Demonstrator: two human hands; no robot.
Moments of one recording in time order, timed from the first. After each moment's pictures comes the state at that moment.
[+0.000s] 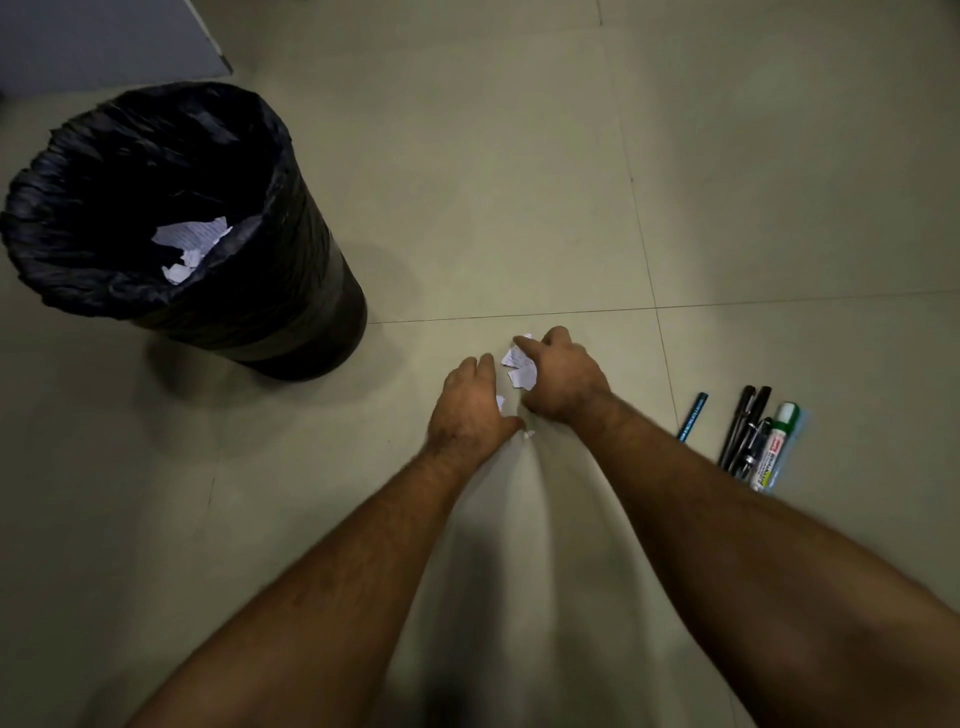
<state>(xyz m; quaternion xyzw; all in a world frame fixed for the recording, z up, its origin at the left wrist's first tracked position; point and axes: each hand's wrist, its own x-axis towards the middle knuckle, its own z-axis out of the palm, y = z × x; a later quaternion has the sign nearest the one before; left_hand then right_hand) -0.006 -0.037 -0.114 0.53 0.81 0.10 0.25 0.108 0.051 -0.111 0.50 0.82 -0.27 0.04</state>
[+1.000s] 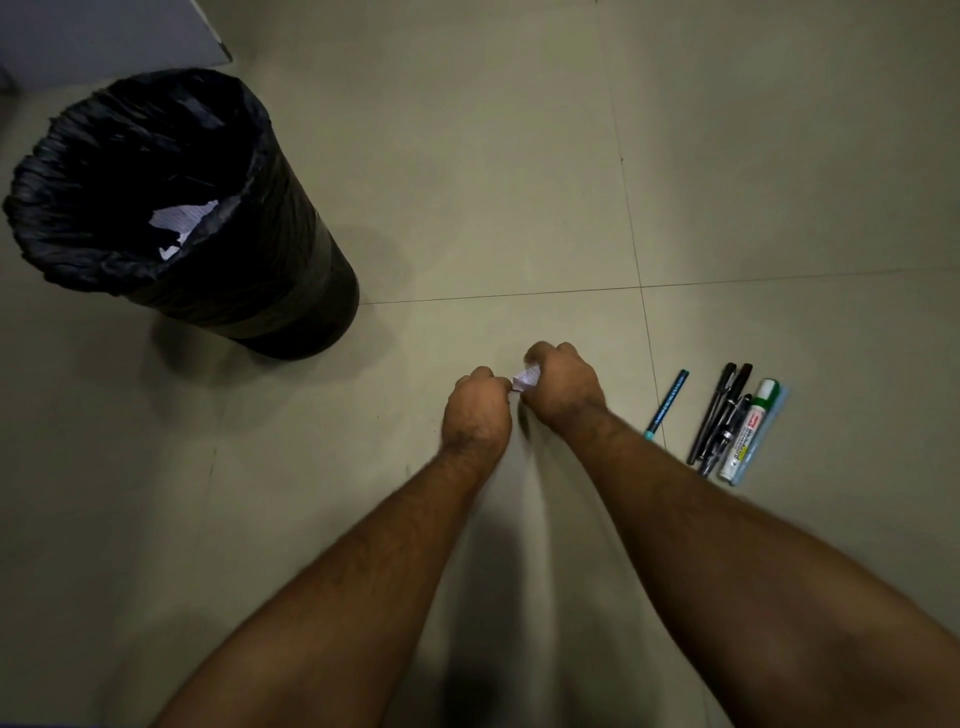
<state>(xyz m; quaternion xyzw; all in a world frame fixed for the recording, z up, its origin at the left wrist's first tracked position) 0.042 -0.045 -0.110 0.51 0.84 0.03 0.21 0.140 0.026 -0.116 0.56 0.75 -0.35 0.00</state>
